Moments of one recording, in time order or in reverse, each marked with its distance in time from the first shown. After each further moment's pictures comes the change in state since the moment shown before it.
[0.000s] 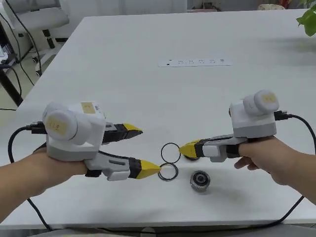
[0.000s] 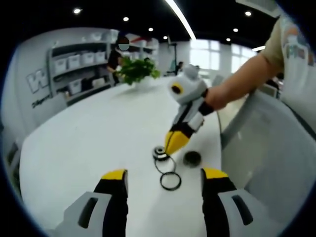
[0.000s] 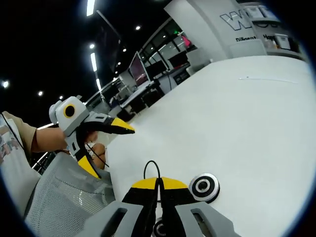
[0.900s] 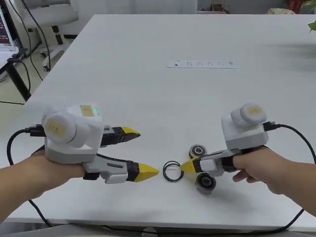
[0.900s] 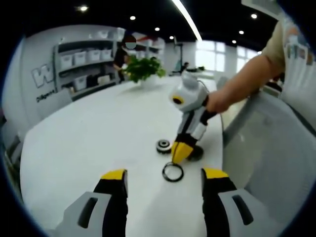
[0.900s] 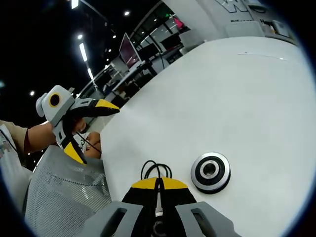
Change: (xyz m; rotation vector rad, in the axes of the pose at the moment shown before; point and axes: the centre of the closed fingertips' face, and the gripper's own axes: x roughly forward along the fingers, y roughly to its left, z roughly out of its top) left arm -0.010 0.006 -0.013 -0.039 0.002 0.031; right arm 0.021 -0.015 -0.033 0.063 0.147 -0.037
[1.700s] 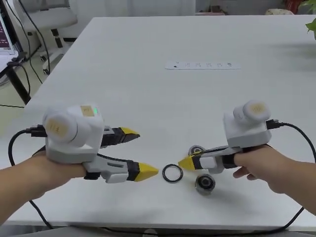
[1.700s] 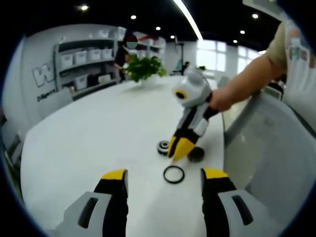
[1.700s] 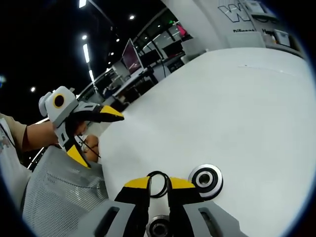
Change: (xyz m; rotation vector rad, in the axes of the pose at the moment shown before) left arm 0.002 0.002 0.006 -0.001 0.004 0.006; right arm -0.014 0.002 0.018 -0.059 -0.075 -0.027
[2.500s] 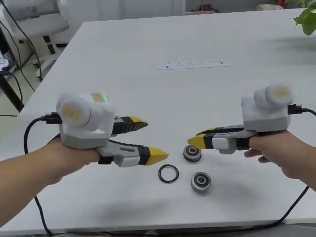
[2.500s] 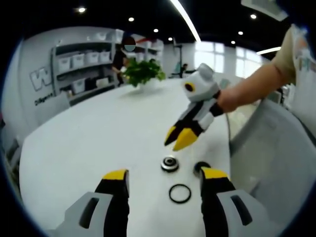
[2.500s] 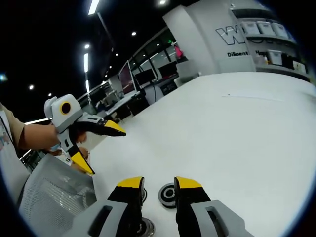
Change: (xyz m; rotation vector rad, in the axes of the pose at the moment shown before) left arm 0.033 0.011 0.032 0.010 -0.021 -0.015; right arm -0.048 -0.025 0.035 -0.069 -0.169 -0.108
